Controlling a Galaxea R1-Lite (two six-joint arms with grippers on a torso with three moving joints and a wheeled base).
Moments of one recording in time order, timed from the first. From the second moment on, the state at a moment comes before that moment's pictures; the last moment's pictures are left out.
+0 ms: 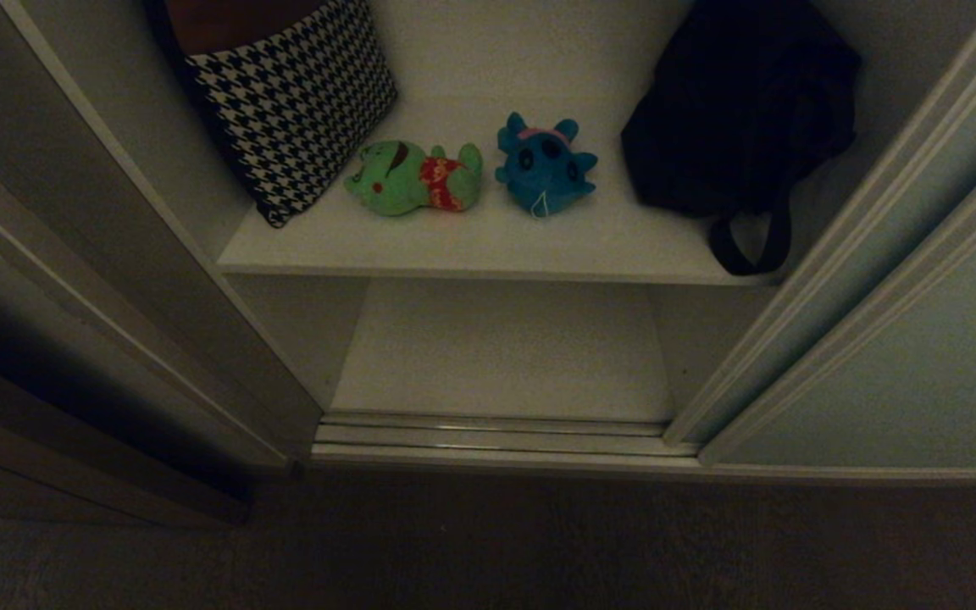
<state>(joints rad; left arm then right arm) 0.00 0.00 -0.01 0.01 -0.04 0.07 0.01 0.00 0.00 -0.01 0.00 -0.01</state>
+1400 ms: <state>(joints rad) 0.00 0.00 -0.01 0.01 -0.04 0.07 0.01 0.02 -0.19 0.13 -0.01 0.00</state>
